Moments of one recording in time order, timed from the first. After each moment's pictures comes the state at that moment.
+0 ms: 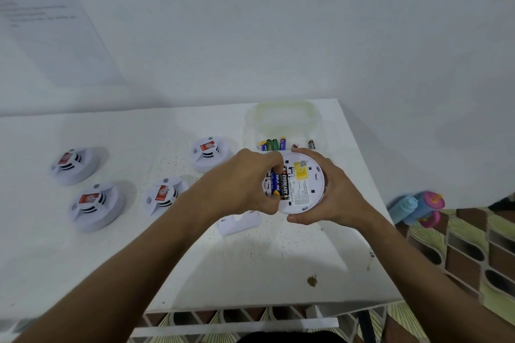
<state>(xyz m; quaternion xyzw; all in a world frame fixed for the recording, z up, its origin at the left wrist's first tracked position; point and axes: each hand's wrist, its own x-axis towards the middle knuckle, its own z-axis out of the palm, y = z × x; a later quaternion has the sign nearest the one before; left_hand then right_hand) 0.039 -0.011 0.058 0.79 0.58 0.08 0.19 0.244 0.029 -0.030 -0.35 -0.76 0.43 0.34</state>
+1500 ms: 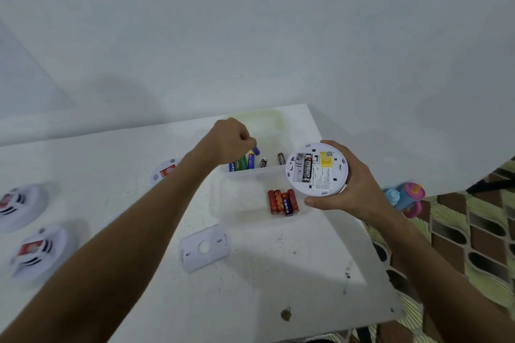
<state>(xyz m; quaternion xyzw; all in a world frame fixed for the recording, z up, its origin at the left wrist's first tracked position) 0.059 0.141 0.030 0.72 0.65 0.13 0.22 0.320 0.070 -0.024 -0.44 -0.68 0.41 0.42</state>
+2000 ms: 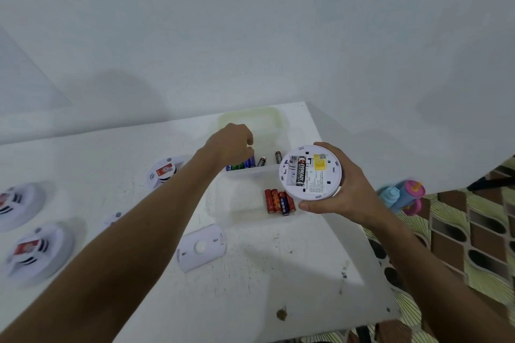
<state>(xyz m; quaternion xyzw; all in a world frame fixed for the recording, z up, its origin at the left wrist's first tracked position) 0.064 0.169 -0.005 0.74 0.66 0.00 0.15 0.320 0.070 -0.030 -0.43 -0.69 0.43 0.41</state>
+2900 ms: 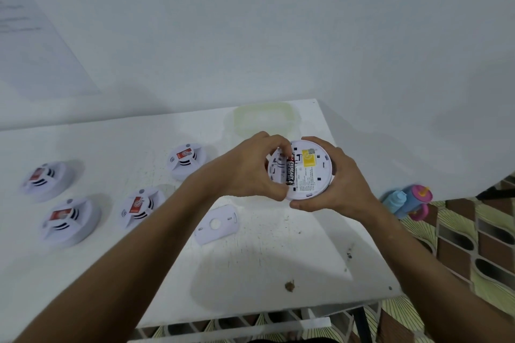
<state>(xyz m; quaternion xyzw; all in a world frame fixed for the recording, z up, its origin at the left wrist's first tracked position) 0.079 0.031 0.059 0.77 0.52 0.17 0.33 0.287 0.044 -0.015 -0.38 -0.73 0.39 0.42</state>
